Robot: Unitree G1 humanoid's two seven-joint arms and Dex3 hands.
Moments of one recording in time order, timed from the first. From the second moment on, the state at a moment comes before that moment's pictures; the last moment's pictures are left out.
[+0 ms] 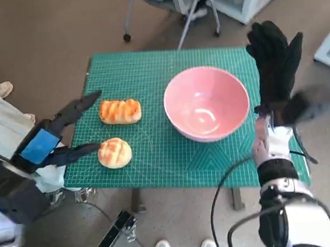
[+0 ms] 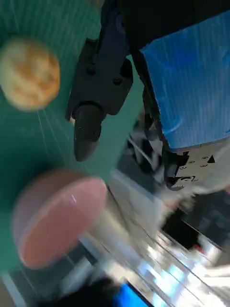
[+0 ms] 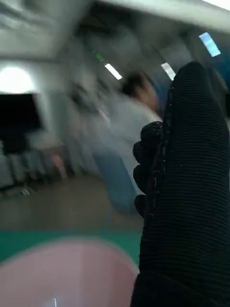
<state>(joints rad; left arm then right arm) -0.23 0.73 0.16 -0.09 0.04 -0.18 -0.56 -1.00 -0.14 -0.36 1.19 0.16 -0.85 0.29</state>
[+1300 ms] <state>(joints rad) -1.04 0.55 -0.33 1.05 0.63 -0.31 -0.23 -0.86 -0.10 -0.17 0.80 0.28 -1.00 0.58</state>
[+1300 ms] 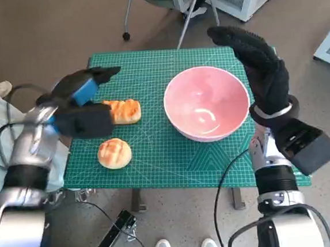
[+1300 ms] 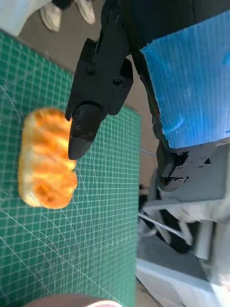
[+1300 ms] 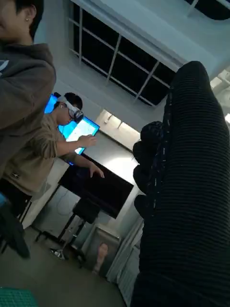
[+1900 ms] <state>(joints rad) -1.16 0.44 -0.43 1.26 0.65 -0.20 -0.30 -0.81 -0.11 -0.17 0.76 0.28 -0.98 0.55</state>
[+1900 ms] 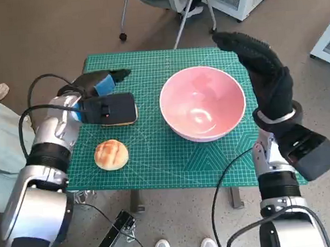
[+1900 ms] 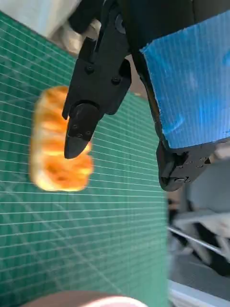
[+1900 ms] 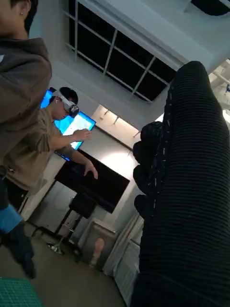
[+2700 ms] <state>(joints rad) -1.16 0.36 -0.54 1.33 0.70 -0.06 -0.34 -0.79 -0.12 -0.17 0.74 0.27 -0.99 0.49</state>
